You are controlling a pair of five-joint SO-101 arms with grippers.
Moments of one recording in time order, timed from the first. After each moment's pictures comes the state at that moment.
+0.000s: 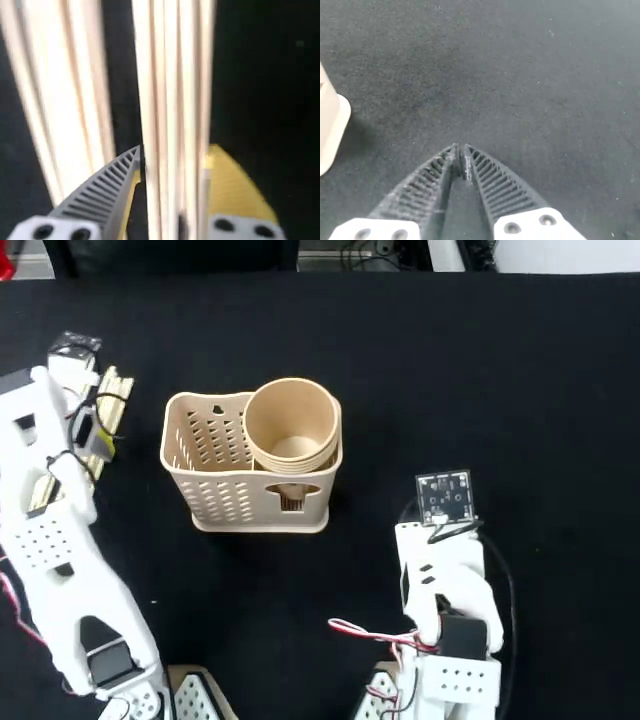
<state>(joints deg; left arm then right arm) -31.3 49.0 -36.7 76.4 -40.0 5.9 -103.1 96.7 49.7 16.4</state>
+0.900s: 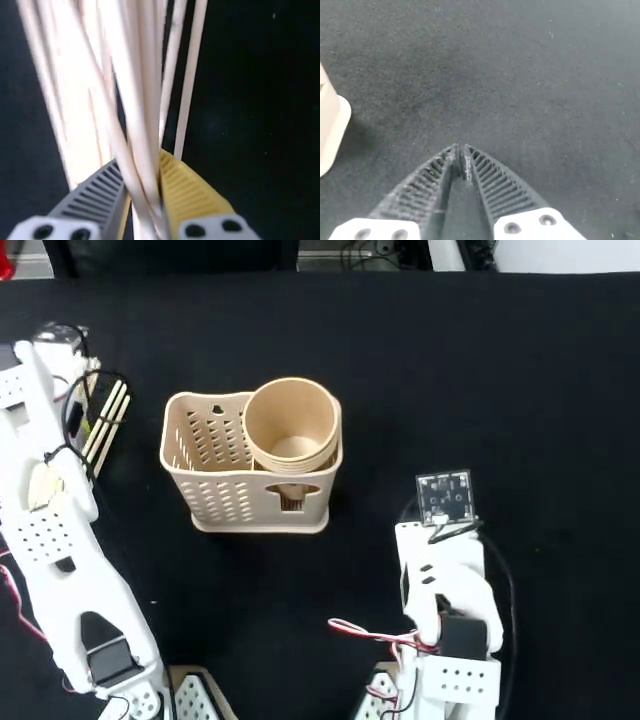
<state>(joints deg) -30.5 48.4 -56.4 100.3 -33.5 5.9 -103.1 96.7 49.5 16.4</state>
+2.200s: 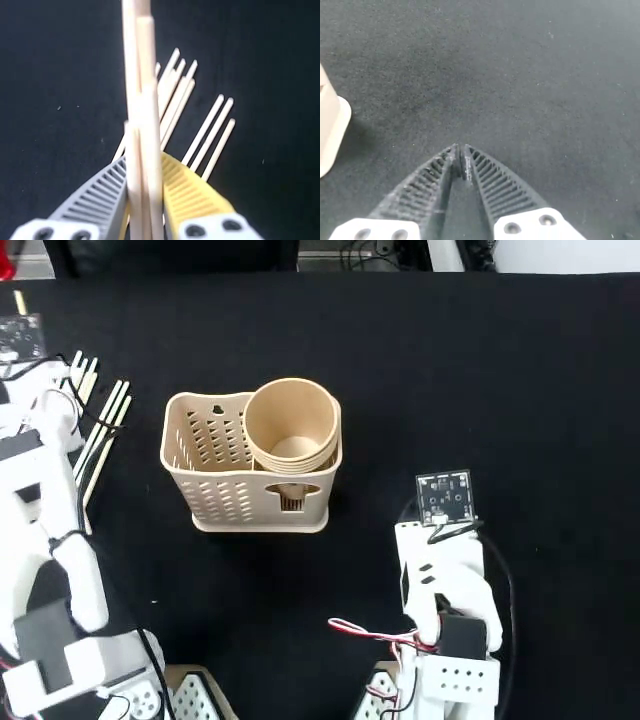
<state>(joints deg) -29.5 -10.3 27.6 30.1 -11.1 5.9 -103.1 96.7 49.4 16.4</state>
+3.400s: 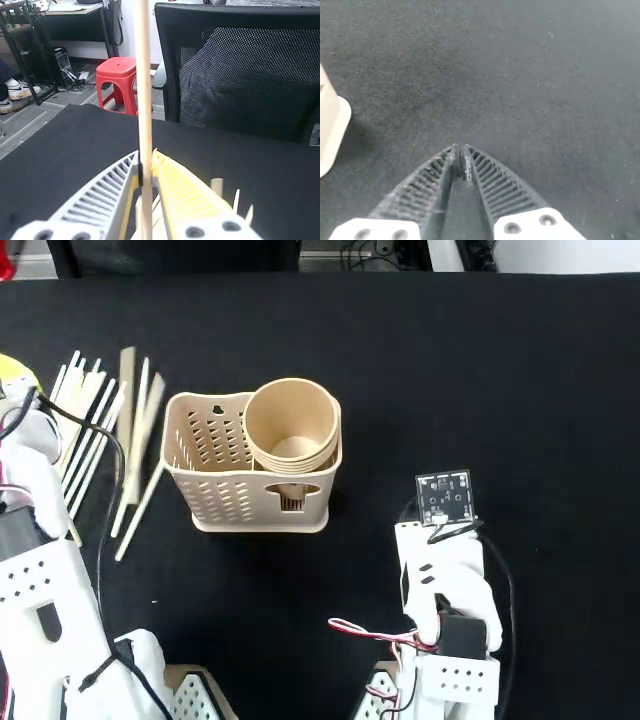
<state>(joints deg) -29.5 -49.1 38.7 27.0 -6.3 5.9 -103.1 96.7 49.4 16.4</state>
